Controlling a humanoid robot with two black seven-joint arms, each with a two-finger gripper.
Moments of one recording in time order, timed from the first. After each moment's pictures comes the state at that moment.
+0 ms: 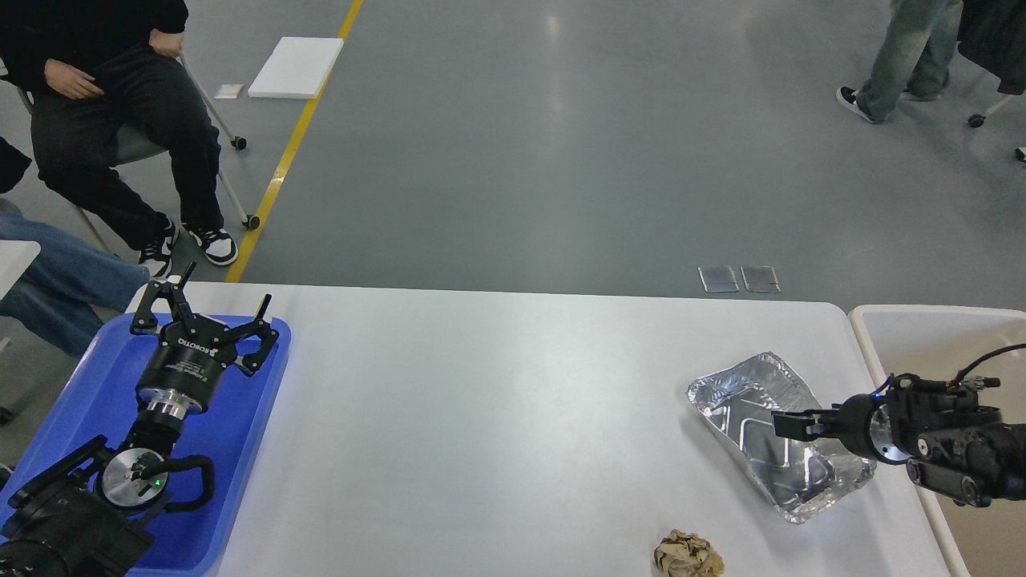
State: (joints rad) left arm -0.48 0.36 -0.88 -0.46 -0.17 -0.78 -0.41; right arm 0.99 -0.46 -0.77 0.64 -0.87 -0.17 0.31
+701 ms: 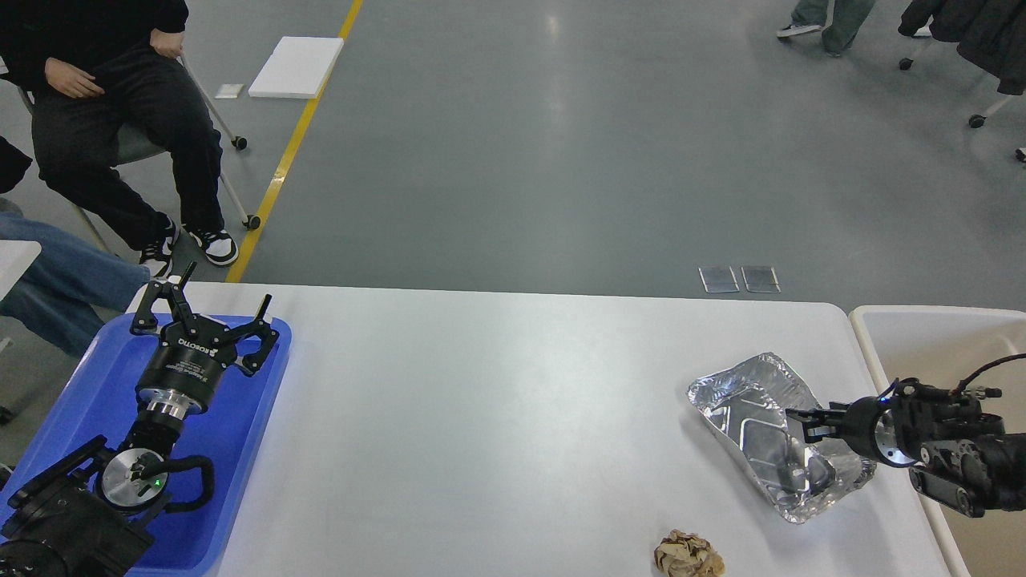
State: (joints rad) left arm -0.48 0.36 -0.88 -0.46 -0.17 -0.78 -0.41; right arm 0.93 -0.43 -0.77 0.52 -0.88 -0.20 0.33
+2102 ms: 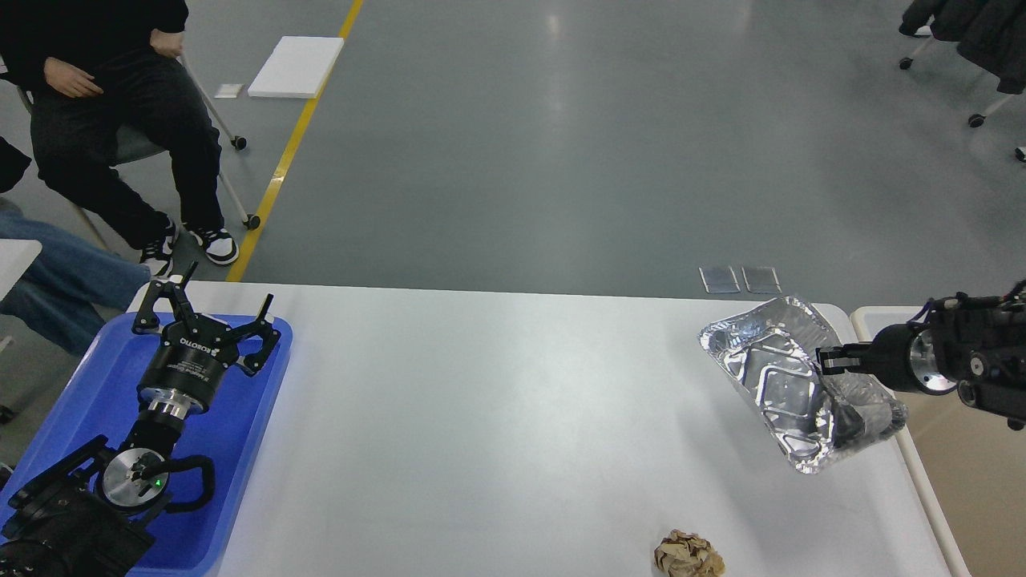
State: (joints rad) left arm -0.48 0.35 -0.88 -0.46 -0.17 -0.78 -0.41; right arm 1.36 -0.63 -0.90 0.92 -0.86 -0.06 0.32
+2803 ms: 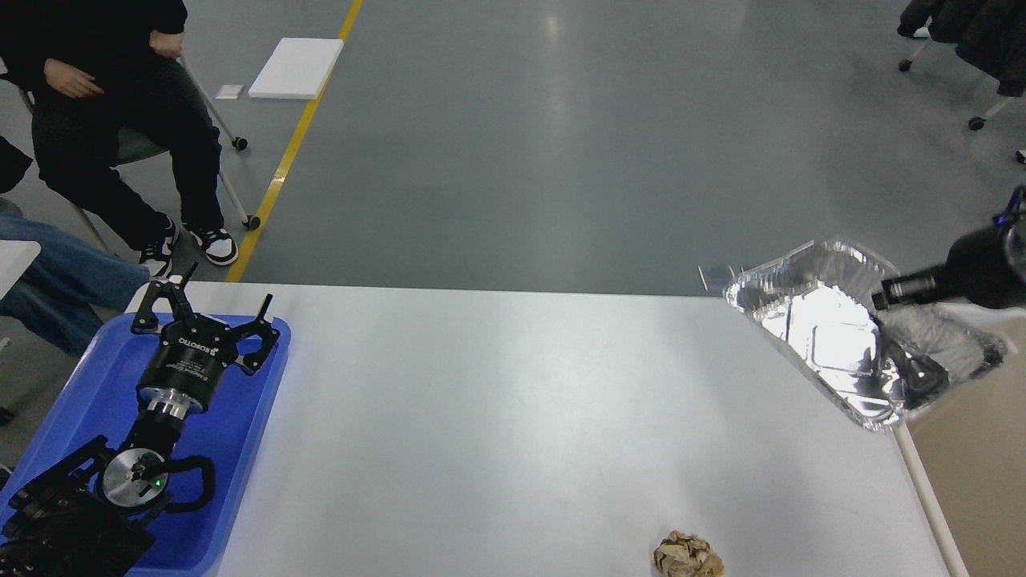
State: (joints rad) left arm -0.48 0.35 -0.88 -0.46 -0.17 -0.78 -0.41; right arm 2.13 -0.76 -1.24 1.32 -0.82 0.38 0.32
